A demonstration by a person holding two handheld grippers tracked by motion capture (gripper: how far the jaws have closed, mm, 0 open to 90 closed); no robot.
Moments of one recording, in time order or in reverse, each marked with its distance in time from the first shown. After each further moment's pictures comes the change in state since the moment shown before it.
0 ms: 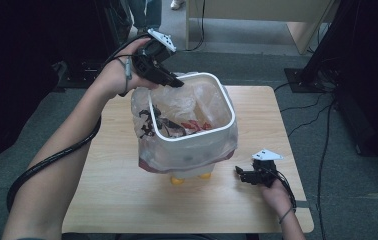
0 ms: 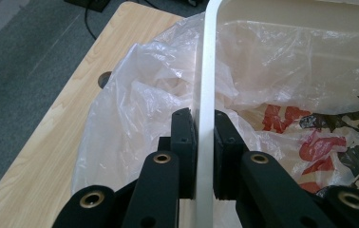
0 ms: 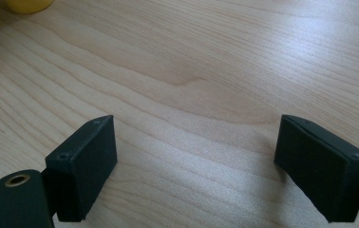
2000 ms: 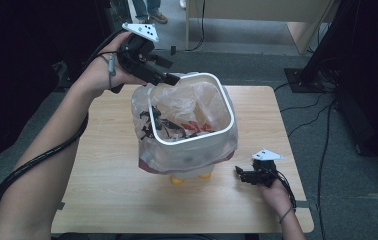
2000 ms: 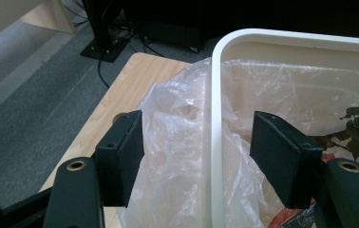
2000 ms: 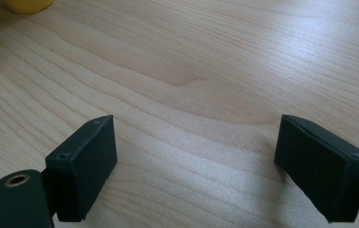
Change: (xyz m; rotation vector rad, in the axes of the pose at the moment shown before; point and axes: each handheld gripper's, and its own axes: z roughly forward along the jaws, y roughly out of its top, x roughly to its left) left arm 0.003 -0.012 -0.032 -0.194 0.034 0.058; right arm 0.000 0.000 0.000 0.000 0.001 0.000
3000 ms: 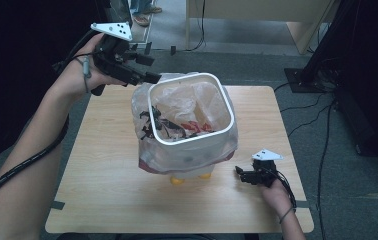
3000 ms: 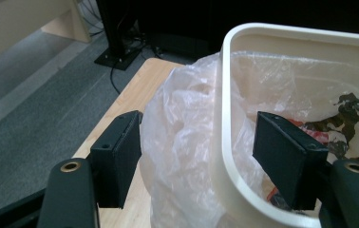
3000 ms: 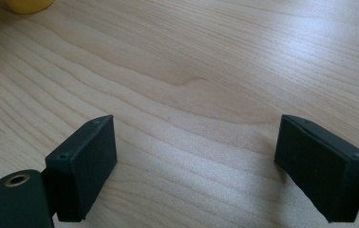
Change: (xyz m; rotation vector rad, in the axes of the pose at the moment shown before) left arm 0.004 -0.027 -0.038 -0.058 0.040 -0.038; right arm 0.000 0.000 0.000 0.000 0.000 0.000
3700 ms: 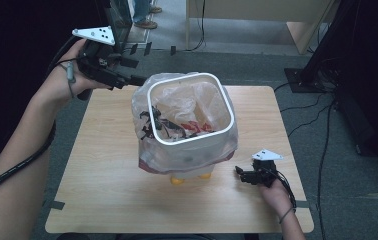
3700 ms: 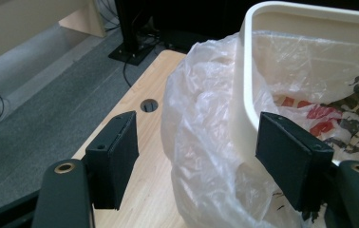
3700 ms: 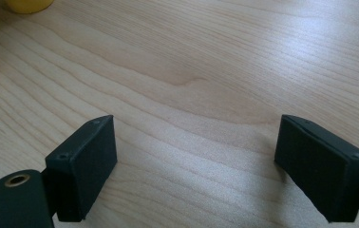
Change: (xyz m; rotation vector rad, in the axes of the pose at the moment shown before) left arm 0.009 -0.026 -0.021 -0.005 0.052 -0.028; right arm 0.000 0.000 0.000 0.000 0.000 0.000
